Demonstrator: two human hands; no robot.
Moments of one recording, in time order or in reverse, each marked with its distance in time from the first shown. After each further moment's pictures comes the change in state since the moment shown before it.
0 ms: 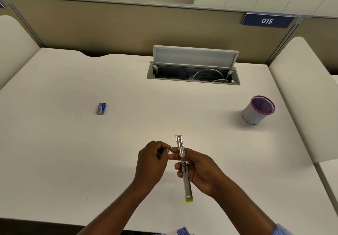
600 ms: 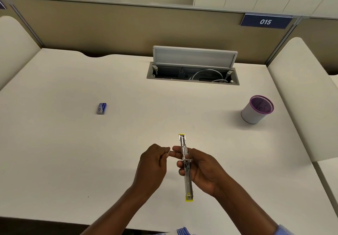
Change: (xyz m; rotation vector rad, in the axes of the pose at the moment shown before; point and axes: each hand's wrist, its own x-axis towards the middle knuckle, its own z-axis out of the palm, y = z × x) left_hand -0.013 -0.007 -0.002 0.129 -0.022 0.197; right_hand -0.005 0.001 -0.006 0.116 -0.001 -0.005
